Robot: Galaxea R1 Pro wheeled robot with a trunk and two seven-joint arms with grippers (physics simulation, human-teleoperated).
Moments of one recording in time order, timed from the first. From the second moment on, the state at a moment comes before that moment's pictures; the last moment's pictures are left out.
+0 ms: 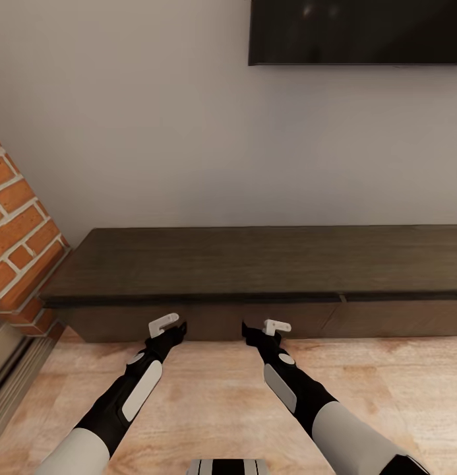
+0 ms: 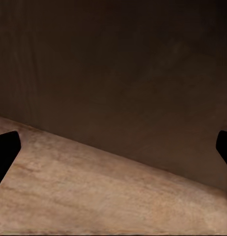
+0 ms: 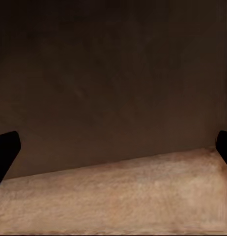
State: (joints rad) left arm -0.55 0.02 -0.31 -0.92 0.67 0.11 0.29; right arm -0.71 0.09 0.53 -0.56 -0.65 -0.12 -0.20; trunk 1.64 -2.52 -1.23
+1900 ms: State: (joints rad) left arm -0.55 0.04 0.09 -1.18 0.67 0.90 0.31; right arm -0.71 0.10 0.52 -0.60 -0.67 0.19 -0.21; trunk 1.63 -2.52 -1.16
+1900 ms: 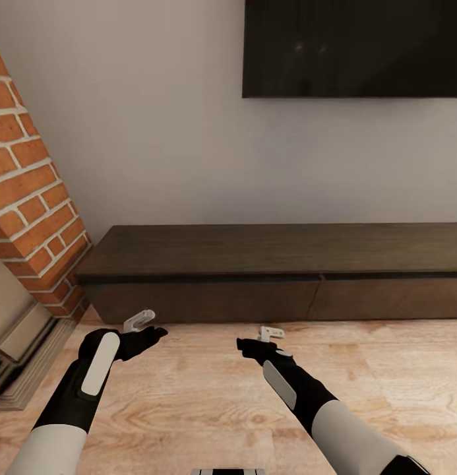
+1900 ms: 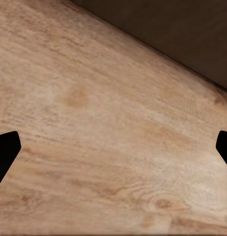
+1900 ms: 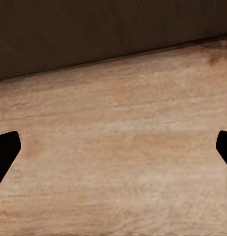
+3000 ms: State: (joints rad) left arm -0.55 0.03 0.08 -1.16 0.68 0.99 0.32; right arm -0.70 0.09 0.40 -0.81 -0.79 0.46 -0.21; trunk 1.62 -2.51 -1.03
